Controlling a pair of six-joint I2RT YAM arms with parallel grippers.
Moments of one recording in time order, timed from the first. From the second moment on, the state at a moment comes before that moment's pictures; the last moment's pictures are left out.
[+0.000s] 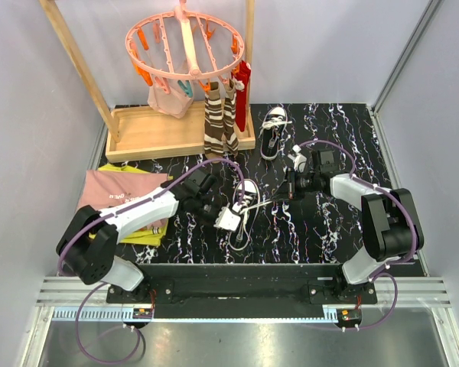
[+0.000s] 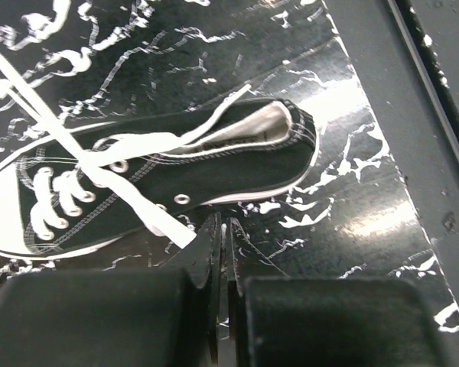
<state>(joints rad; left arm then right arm) -0.69 1.45 0.89 -0.55 0.72 1.21 0.19 1.61 0.85 -0.19 -0.85 0.27</state>
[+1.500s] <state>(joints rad) -0.70 1.61 1.01 -0.86 0.65 1.39 0.12 1.69 0.90 -0.18 -0.73 0.30</state>
